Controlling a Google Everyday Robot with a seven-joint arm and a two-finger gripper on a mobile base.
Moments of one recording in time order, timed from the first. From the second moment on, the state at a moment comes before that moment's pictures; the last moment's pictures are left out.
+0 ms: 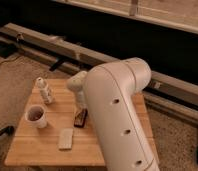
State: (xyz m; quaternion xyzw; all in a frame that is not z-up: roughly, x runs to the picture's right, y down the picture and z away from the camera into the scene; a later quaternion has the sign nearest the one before) arm -0.064 0.168 0.897 -0.29 0.30 0.58 0.70
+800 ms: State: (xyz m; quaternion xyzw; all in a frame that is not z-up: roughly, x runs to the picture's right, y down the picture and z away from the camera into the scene) arm -0.051 0.166 0.893 -0.28 0.31 0.59 0.69
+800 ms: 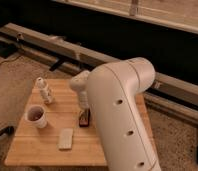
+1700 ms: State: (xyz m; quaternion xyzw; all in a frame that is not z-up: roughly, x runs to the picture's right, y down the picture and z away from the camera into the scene) arm -0.028 0.166 0.889 -0.29 0.30 0.60 0.68
